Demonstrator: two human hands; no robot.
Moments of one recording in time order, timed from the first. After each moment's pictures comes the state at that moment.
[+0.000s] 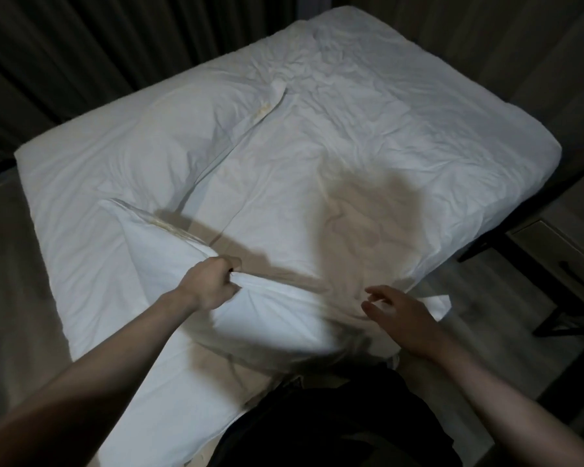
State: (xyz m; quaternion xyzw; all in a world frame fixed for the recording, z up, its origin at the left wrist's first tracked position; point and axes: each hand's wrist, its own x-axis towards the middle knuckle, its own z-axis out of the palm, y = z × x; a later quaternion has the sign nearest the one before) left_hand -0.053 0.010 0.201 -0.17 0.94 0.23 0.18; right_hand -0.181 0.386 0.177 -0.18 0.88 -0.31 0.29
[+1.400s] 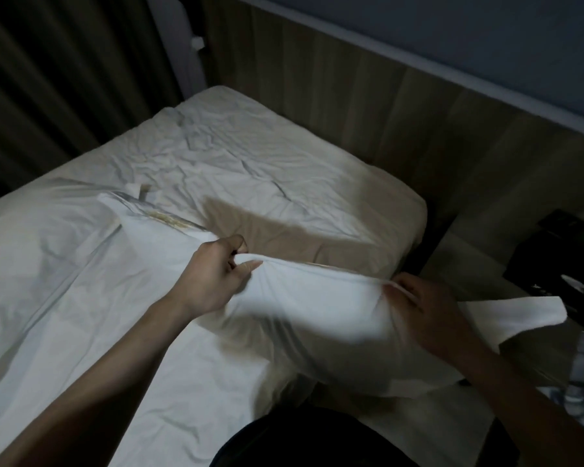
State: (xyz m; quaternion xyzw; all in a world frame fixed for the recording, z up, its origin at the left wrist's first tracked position) left_hand -0.530 0.256 0.298 -0.03 0.93 0.37 -0.04; right_hand -0.577 0.631 0.266 -0.17 0.90 -0.39 0.05
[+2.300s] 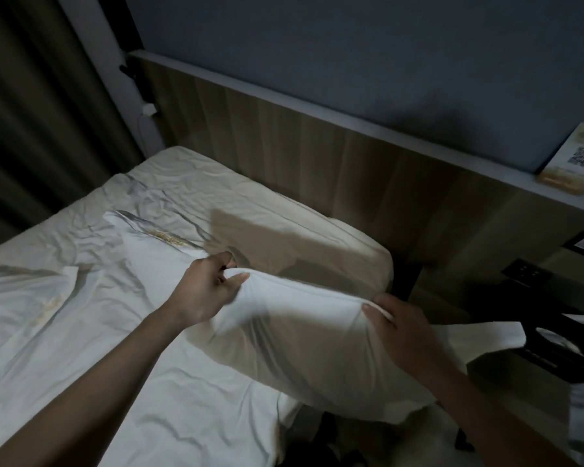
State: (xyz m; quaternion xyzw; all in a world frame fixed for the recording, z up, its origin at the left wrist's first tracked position) left_hand -0.754 0.311 0.295 -0.01 0.92 0.40 -0.01; right_hand -0.745 0.677 0.268 -0.06 0.91 -0.41 0.04
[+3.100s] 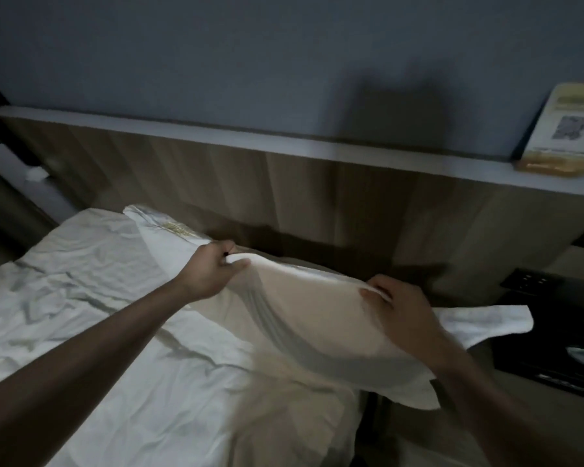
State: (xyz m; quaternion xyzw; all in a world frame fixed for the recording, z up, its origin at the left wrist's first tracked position) left_hand -1.087 0.422 0.195 0.09 0.95 0.31 0.02; right_hand -0.972 0.767 0.170 0.02 0.92 -0.38 -0.01
